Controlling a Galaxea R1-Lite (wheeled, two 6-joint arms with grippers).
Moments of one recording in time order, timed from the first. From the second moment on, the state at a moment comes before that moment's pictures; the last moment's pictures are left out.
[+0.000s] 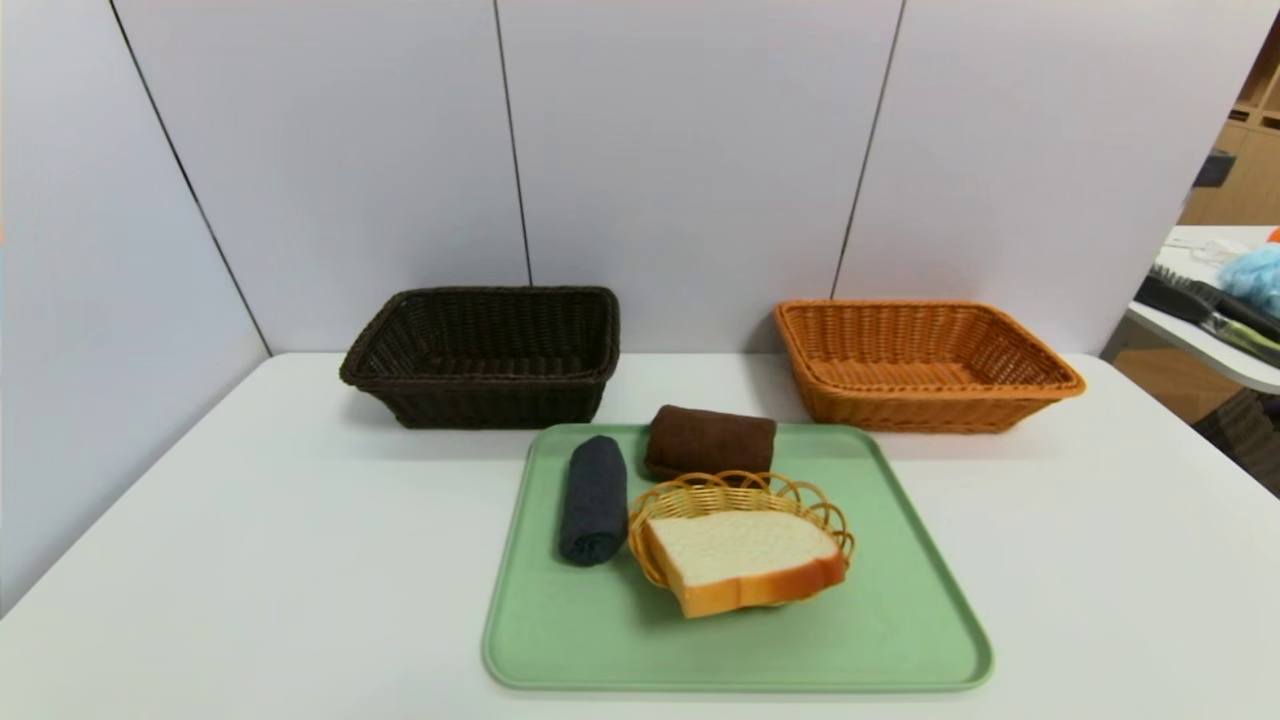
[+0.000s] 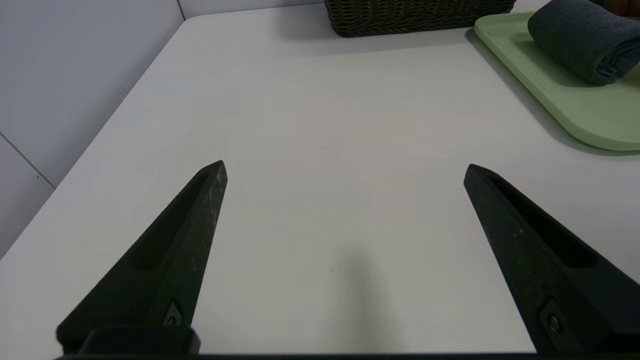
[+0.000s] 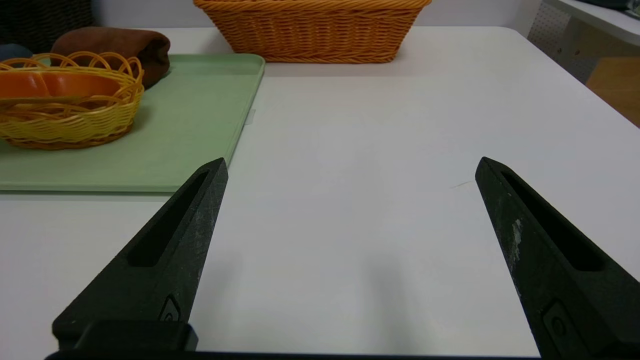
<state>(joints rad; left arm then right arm) 0.01 0.00 0.00 0.00 -0.04 0.05 0.00 0.00 0.00 0.00 0.01 0.00</state>
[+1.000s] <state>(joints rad) 0.01 0.00 0.00 0.00 -0.04 0.05 0.00 0.00 0.00 0.00 0.01 0.00</state>
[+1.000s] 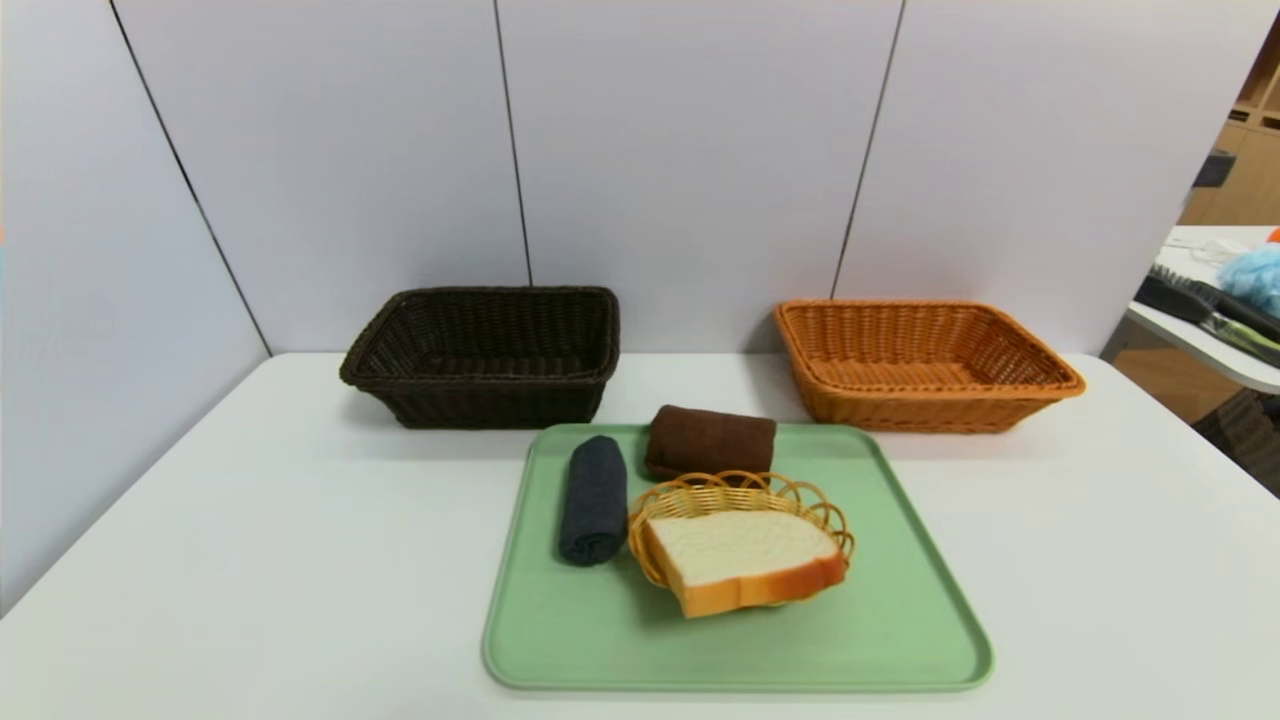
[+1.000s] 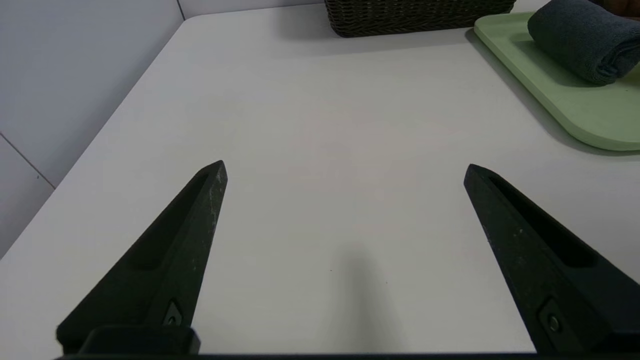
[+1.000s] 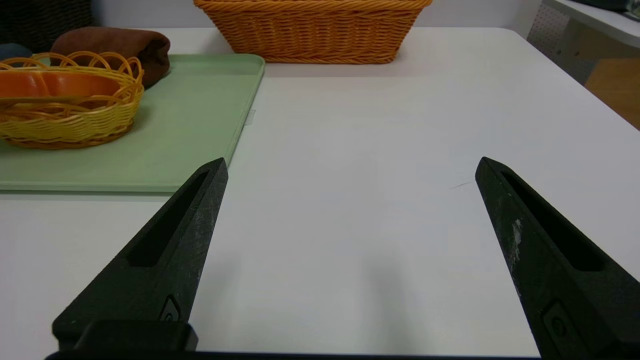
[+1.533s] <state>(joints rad) 0.01 0.00 0.00 0.00 -0.04 0.05 0.00 0.00 0.00 0.01 0.01 0.00</state>
